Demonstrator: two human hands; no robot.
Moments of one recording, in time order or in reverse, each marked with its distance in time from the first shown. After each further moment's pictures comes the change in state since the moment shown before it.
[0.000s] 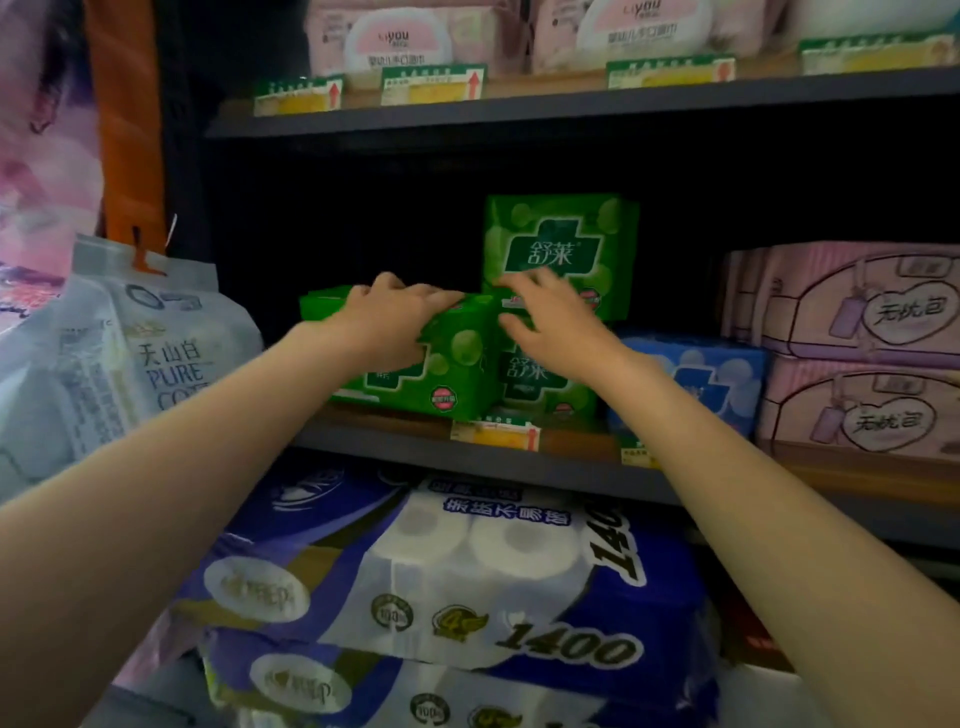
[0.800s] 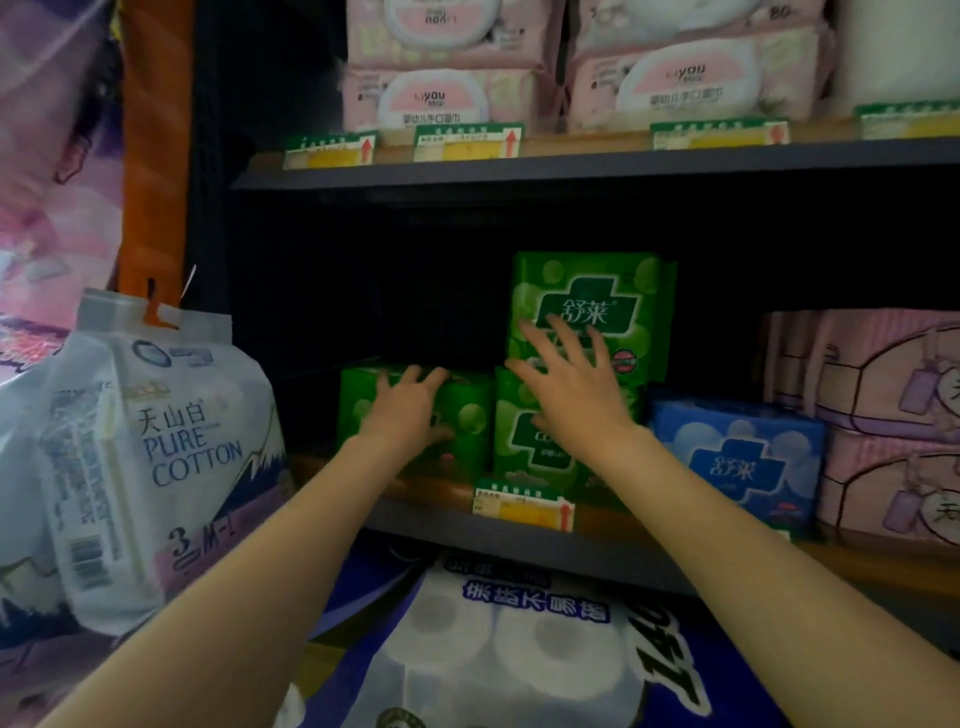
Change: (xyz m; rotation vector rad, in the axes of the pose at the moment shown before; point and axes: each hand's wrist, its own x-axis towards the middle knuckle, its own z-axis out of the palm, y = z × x) left_hand 0.048 -0.016 0.078 -0.275 0.054 -0.234; right_hand 0.020 0.016 0.035 -0.661 0.021 -0.114
